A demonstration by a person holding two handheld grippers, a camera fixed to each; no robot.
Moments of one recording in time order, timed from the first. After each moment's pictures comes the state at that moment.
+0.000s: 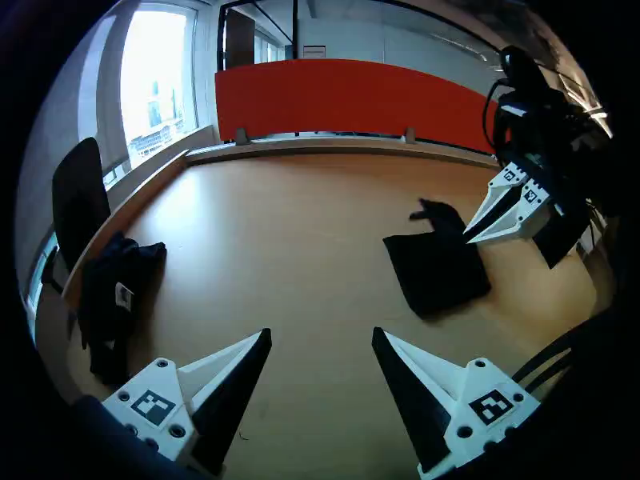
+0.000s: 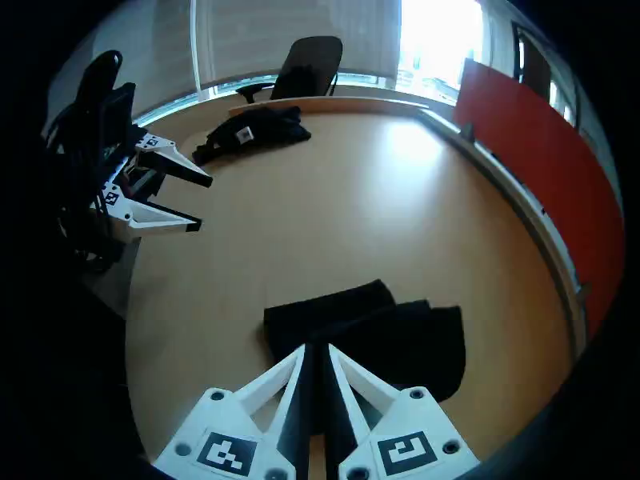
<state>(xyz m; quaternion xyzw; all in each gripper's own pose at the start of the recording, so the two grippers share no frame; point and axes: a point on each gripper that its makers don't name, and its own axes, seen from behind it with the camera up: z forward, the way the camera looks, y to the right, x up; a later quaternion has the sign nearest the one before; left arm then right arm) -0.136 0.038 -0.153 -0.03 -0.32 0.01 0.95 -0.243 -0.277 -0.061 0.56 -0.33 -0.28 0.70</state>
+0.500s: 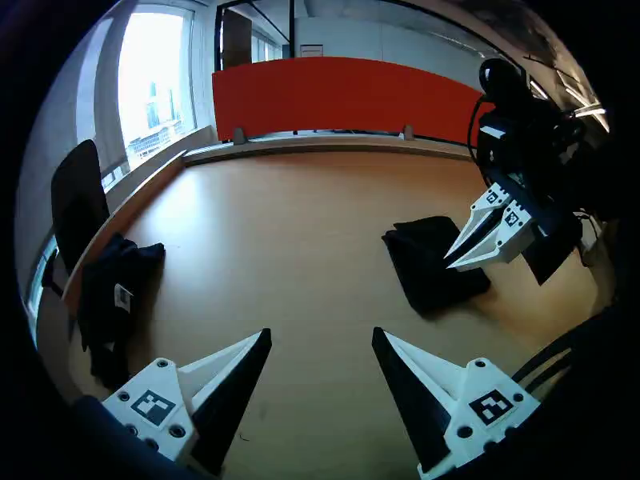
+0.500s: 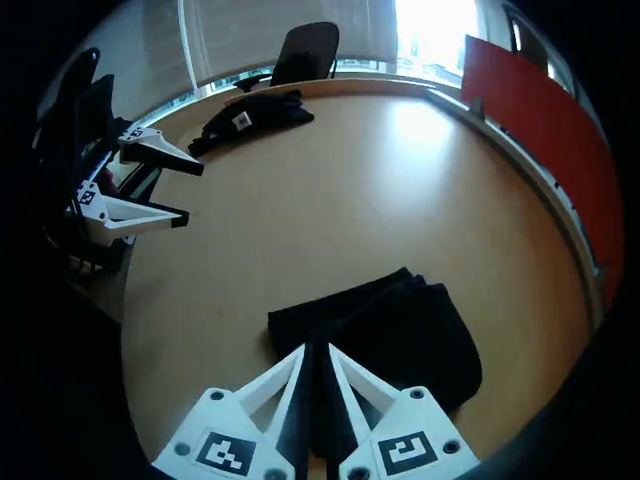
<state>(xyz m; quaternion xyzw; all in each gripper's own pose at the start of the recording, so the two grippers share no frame) -0.139 0.038 -0.153 -0.03 -0.32 0.02 0.95 -0.278 -0.295 -0.067 0.56 -0.36 -0.26 0.70</state>
